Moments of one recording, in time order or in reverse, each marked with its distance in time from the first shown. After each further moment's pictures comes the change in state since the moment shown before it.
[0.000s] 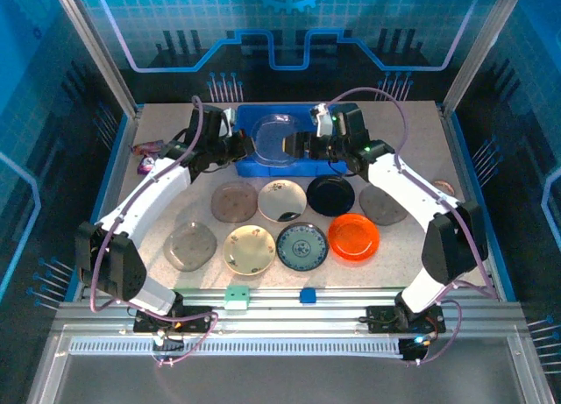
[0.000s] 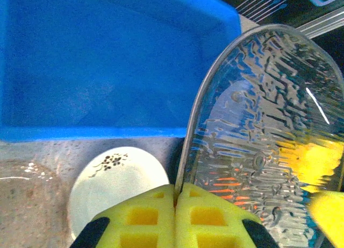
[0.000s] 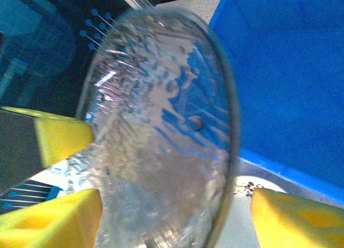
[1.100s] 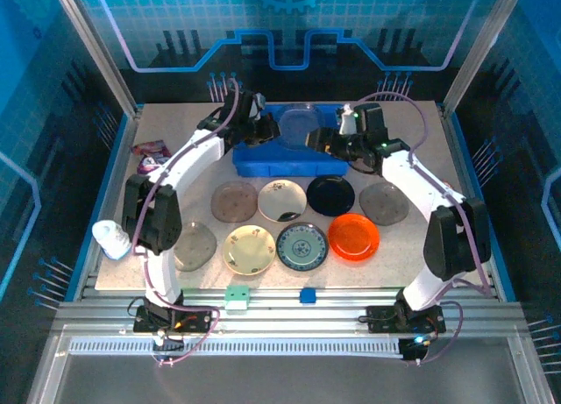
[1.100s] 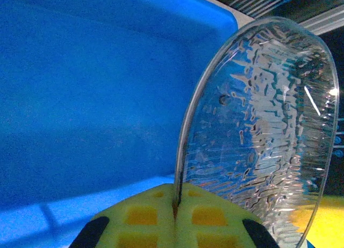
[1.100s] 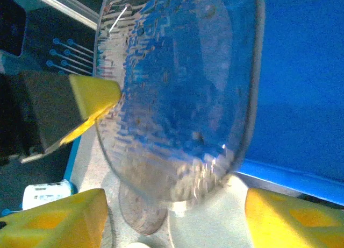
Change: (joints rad) left arm -0.039 0.434 0.365 0.036 0.018 -0.003; right arm -0.163 -0.007 -0.047 -0.041 -0.040 0.068
